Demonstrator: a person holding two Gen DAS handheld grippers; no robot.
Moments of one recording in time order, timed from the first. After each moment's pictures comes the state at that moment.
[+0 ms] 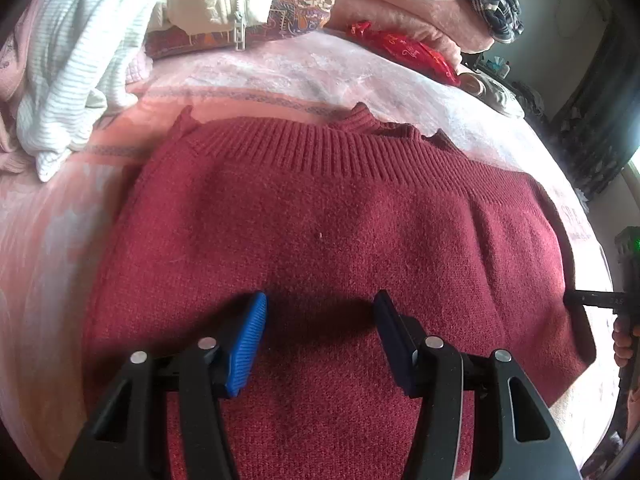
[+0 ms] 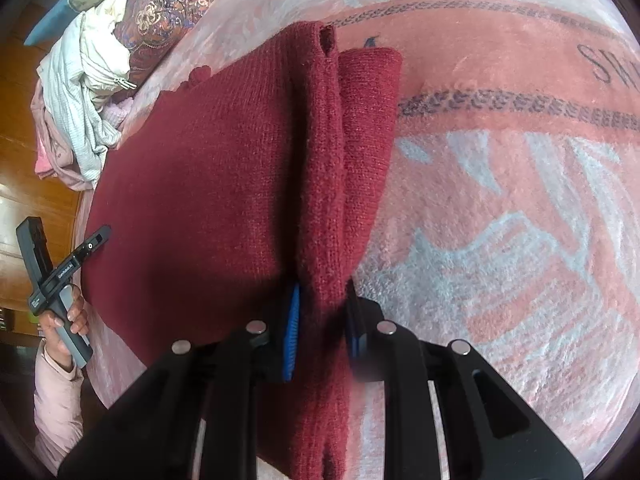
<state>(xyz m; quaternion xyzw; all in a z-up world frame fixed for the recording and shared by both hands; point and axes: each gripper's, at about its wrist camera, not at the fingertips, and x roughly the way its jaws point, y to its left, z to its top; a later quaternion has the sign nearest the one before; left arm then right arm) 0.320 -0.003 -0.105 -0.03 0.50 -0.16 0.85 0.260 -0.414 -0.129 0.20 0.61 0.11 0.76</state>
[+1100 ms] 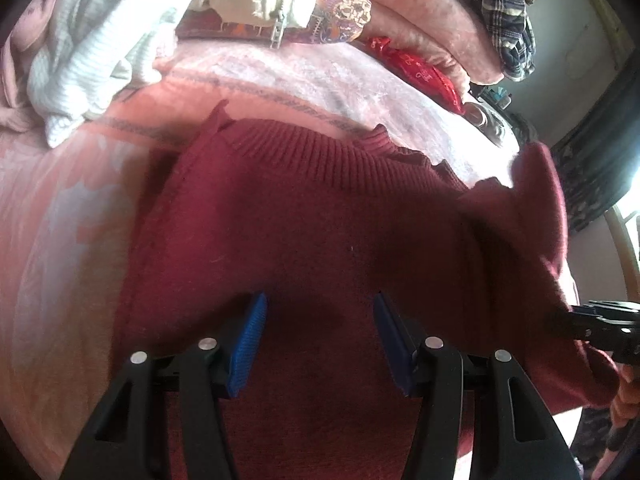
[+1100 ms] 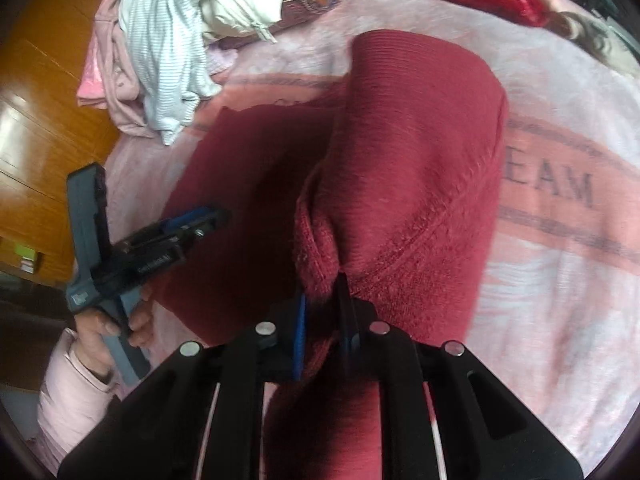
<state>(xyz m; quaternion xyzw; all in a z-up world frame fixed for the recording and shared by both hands) 0.328 0.038 -0.098 -0.11 0.50 -0.17 0.84 0.299 -0.205 -0.044 0.10 0.60 0.19 0.77</state>
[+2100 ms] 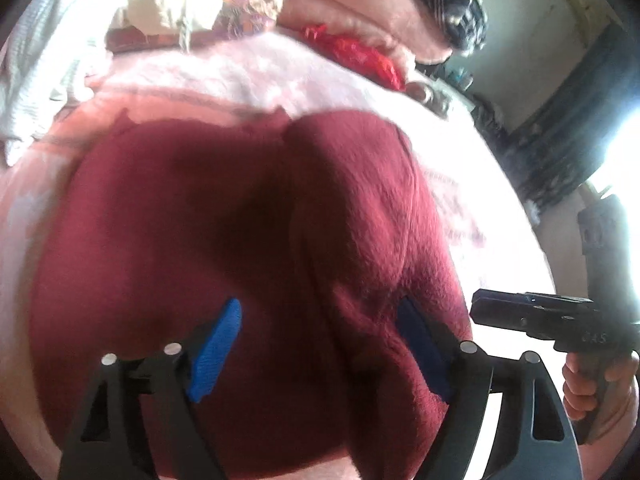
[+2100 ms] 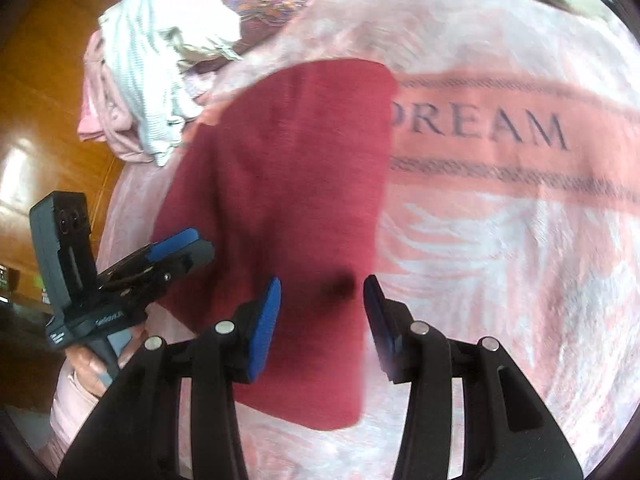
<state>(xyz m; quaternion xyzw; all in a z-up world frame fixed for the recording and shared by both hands) 0.298 -0.045 -0.075 -0.09 0.51 -0.22 0.82 0.267 -0.278 -0.059 0.17 0.59 0.17 0.77</state>
